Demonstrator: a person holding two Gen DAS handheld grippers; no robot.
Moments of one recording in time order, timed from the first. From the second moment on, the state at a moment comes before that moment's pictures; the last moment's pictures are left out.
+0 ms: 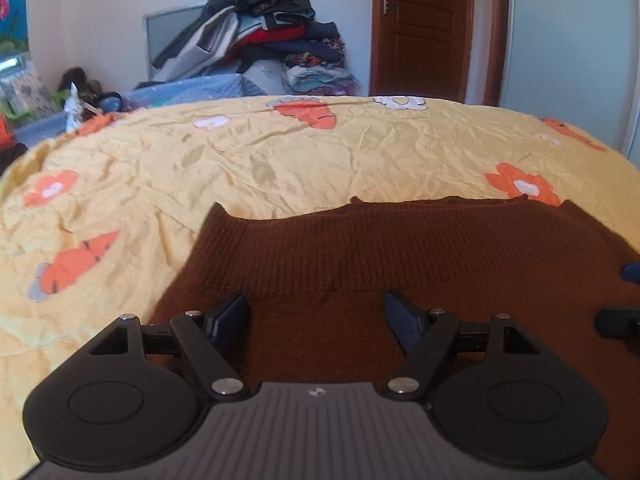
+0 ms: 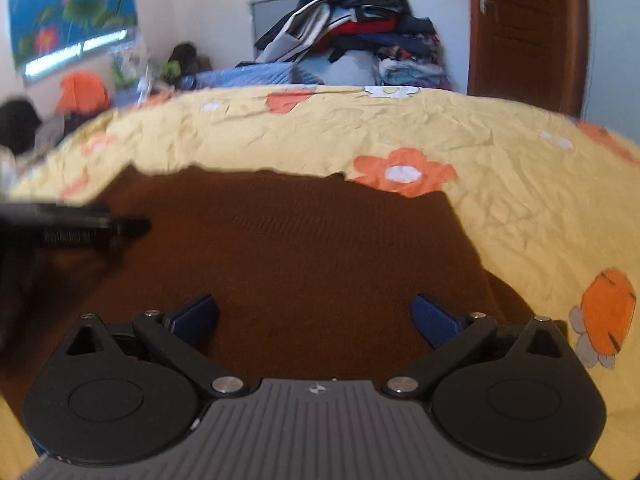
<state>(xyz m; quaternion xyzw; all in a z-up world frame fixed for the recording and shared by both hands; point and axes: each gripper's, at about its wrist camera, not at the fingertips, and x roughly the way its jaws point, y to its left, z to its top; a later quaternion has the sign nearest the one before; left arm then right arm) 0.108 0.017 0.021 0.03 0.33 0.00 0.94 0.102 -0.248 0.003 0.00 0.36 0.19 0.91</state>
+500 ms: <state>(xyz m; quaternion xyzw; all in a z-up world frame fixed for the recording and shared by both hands) 0.008 0.018 0.033 0.08 0.33 -0.07 0.94 0.029 -0.255 0.008 -0.05 0.35 0.24 0.90</state>
